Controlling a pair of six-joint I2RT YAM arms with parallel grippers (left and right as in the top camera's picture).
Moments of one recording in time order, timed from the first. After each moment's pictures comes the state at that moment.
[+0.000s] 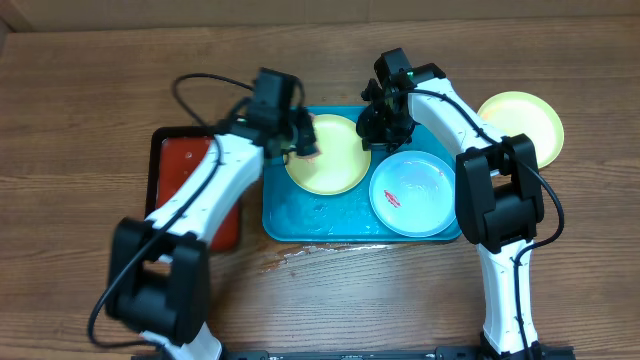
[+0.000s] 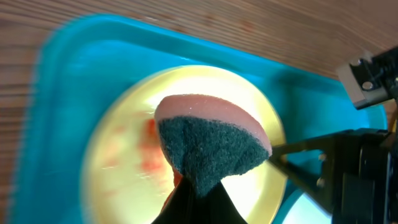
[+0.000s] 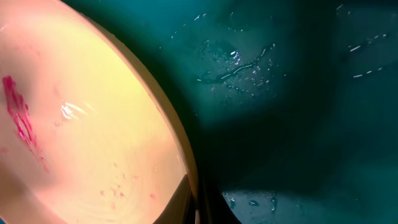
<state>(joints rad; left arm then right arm) -0.36 1.83 1.32 -0.47 0.10 -0.63 0.33 2.35 1.88 -0.99 -0.34 0.18</state>
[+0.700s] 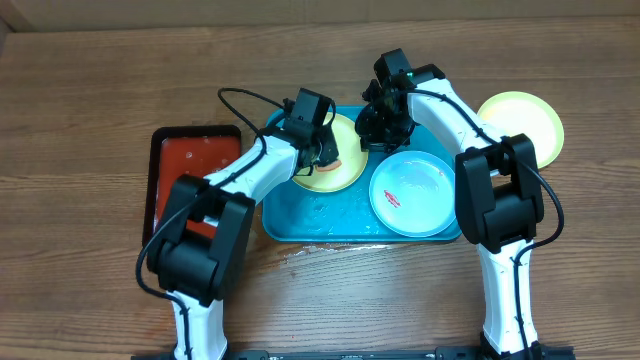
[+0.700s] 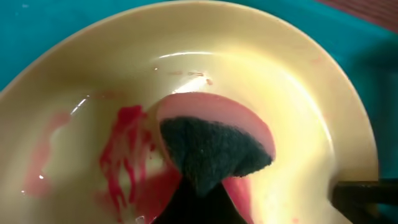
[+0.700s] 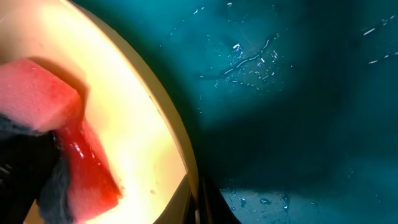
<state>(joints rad) -0.42 2.05 1.32 -0.34 0.01 -0.66 0.33 2.35 1.87 -0.98 -0.36 0.24</state>
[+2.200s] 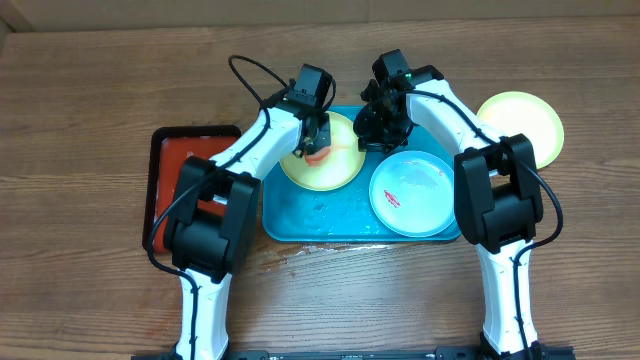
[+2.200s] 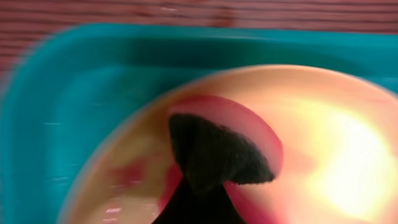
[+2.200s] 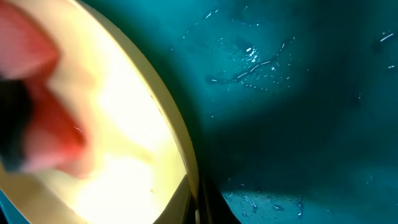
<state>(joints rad) -0.39 2.19 1.61 -0.64 -0.14 -0.42 0.33 2.35 1.87 -0.97 -0.37 0.25</state>
